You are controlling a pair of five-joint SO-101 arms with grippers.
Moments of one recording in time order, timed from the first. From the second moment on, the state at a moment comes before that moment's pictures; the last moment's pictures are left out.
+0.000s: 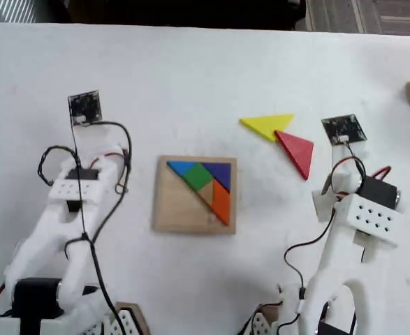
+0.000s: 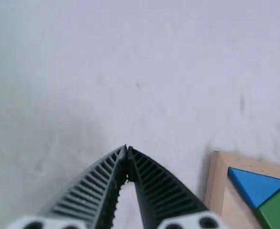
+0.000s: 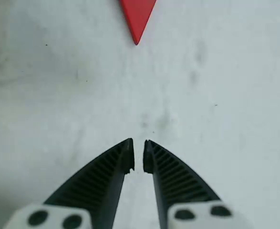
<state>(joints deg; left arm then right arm) -4.4 -15.8 53.9 24.5 13.7 19.9 -34.0 40.8 72.7 35.8</state>
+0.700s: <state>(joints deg) -4.4 -14.9 53.7 25.7 13.7 9.6 -7.4 35.9 48.1 35.7</state>
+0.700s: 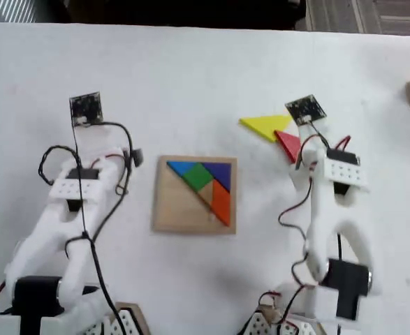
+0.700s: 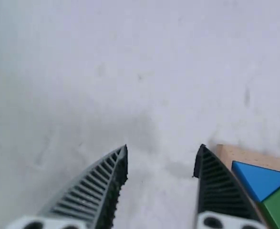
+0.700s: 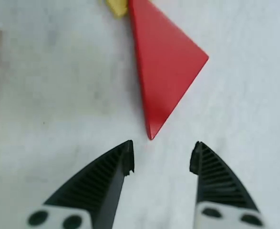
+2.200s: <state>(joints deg) -4.0 -14.9 53.7 24.5 10.2 11.0 50.5 -38.5 77.8 29.7</state>
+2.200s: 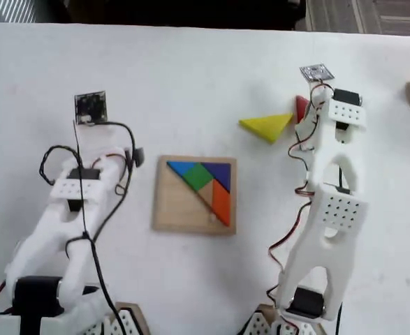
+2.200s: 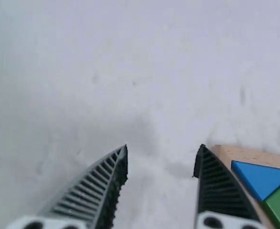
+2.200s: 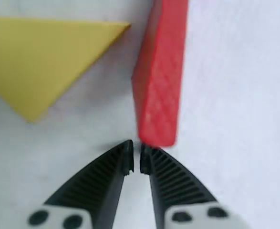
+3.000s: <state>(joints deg) -4.0 -14.9 53.7 24.5 10.2 9.2 51.7 -51.7 88.7 29.7</state>
